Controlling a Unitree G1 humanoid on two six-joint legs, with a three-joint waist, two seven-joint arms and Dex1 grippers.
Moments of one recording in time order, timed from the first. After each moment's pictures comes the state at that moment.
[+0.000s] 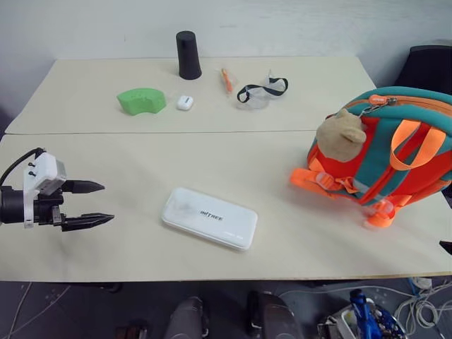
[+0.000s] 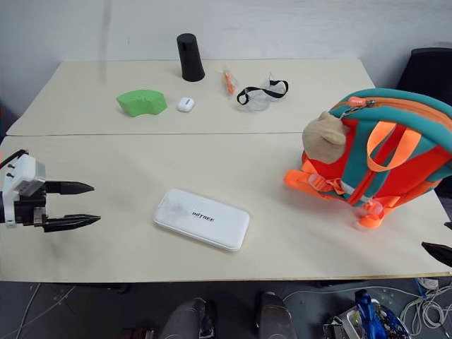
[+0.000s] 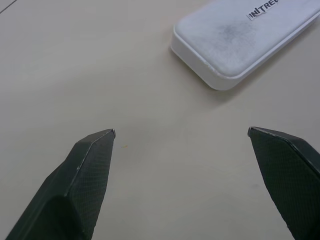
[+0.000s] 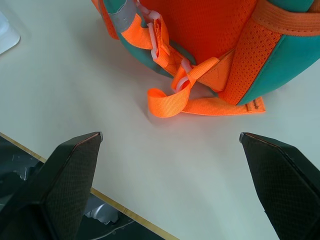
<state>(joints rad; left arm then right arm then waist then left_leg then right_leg) -0.15 1.14 0.35 0.09 -0.45 0.41 -1.30 0.42 -1.04 -0.94 0.10 0.60 0.50 1.34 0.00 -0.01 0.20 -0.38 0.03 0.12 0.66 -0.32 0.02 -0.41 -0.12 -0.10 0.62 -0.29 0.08</state>
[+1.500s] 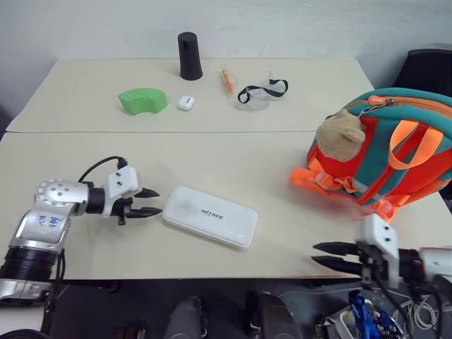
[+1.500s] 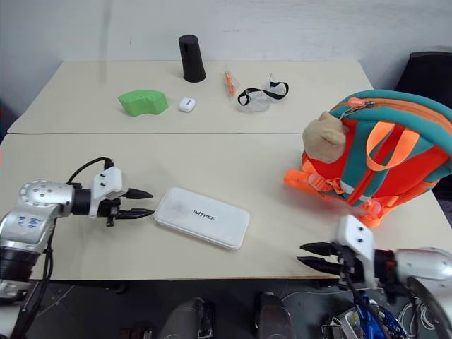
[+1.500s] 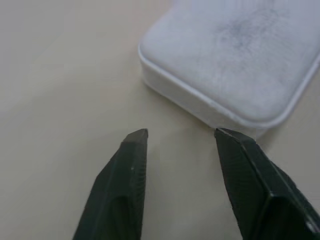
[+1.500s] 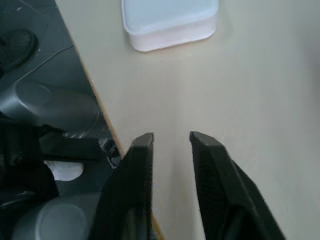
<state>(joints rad) -0.43 0.87 -0.04 0.17 -0.18 0.18 -1.16 0.19 -0.88 -0.22 -0.54 0.48 0.52 1.07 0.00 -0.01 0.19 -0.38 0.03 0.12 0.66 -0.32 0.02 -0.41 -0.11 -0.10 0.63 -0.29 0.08</state>
